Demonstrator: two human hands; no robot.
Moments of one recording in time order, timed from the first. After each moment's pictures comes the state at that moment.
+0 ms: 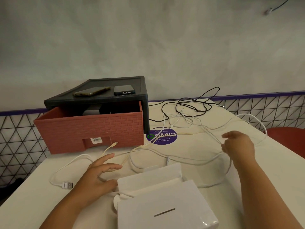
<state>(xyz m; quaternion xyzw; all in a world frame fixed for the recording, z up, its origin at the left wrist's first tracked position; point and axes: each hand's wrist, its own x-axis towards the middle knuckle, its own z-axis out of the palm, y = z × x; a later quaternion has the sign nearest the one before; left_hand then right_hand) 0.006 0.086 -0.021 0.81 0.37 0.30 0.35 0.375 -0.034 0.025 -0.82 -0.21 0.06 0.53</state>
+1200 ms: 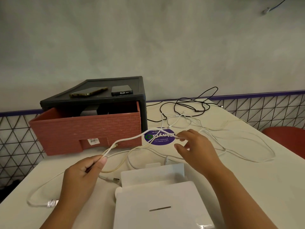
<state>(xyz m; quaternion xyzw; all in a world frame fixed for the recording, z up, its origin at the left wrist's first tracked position) 0.019 0.059 0.009 0.70 0.42 0.51 0.27 0.291 -0.021 0.032 -0.72 -0.59 -0.04 0.38</state>
